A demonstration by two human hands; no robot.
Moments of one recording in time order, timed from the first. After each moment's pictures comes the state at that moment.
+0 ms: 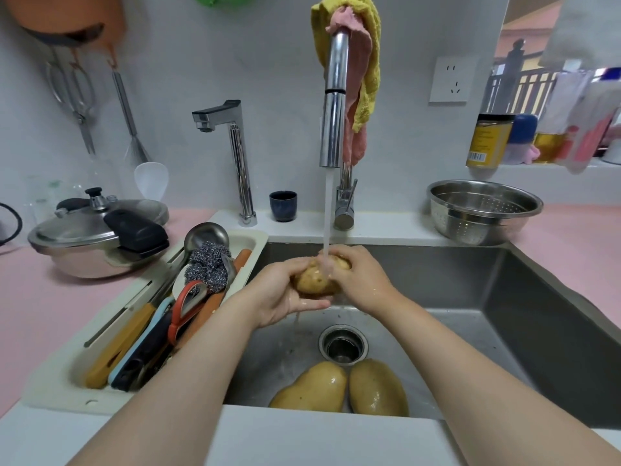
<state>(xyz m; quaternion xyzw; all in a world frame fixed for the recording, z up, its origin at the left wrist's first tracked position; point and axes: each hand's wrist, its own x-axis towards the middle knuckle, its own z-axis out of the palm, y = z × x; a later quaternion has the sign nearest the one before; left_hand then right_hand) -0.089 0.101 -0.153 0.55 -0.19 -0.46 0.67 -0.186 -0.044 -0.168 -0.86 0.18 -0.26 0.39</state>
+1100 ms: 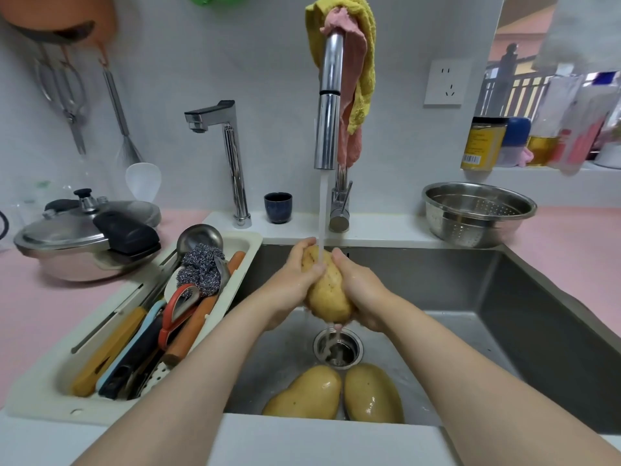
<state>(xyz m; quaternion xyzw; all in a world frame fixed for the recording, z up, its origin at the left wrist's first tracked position) -0.098 0.078 -0.158 0.66 -0.33 -0.30 0.60 -0.198 -0.031 -0.158 -0.65 0.25 -0.09 0.71</state>
